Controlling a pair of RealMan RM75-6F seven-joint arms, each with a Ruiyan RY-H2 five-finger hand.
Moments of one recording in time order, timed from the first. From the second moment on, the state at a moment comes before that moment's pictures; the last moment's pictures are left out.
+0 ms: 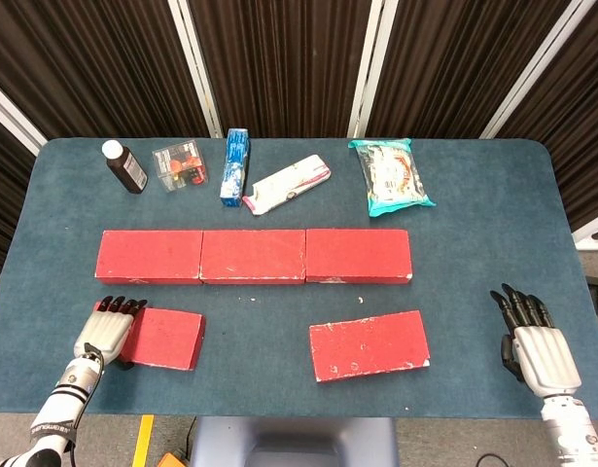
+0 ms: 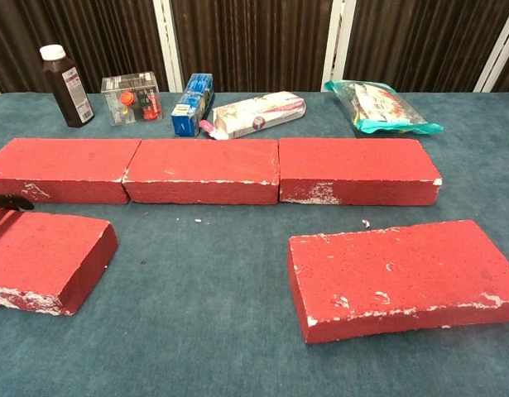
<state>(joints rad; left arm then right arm) -0.61 -1.18 0.07 -1.89 0.76 1.09 0.72 0.08 -1.06 0.01 -1.83 -1.45 1.37 -0.16</state>
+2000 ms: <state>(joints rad) -1.36 -1.19 -0.26 -1.68 -0.32 0.98 1.15 0.10 -1.07 0.00 -1.83 -1.44 1.34 -0.18</state>
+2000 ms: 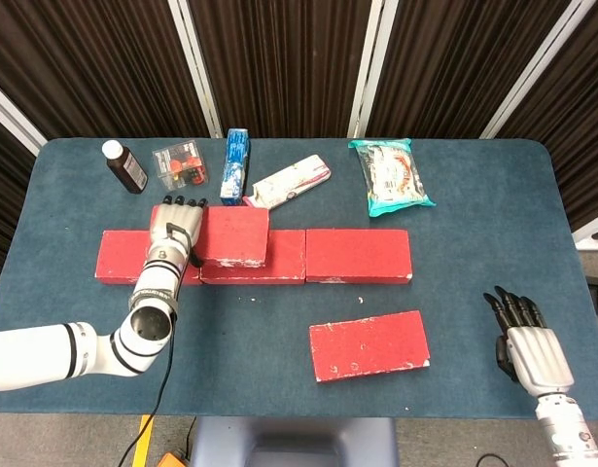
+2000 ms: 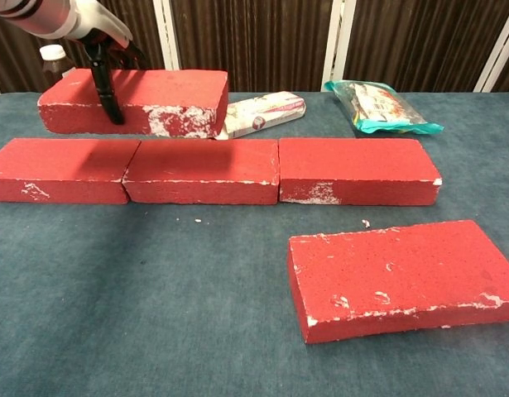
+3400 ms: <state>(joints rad) -1.30 -1.27 -0.12 -1.55 -0.28 0.86 1.04 0.10 -1.08 0.00 -1.83 -1.42 1.34 -0.21</state>
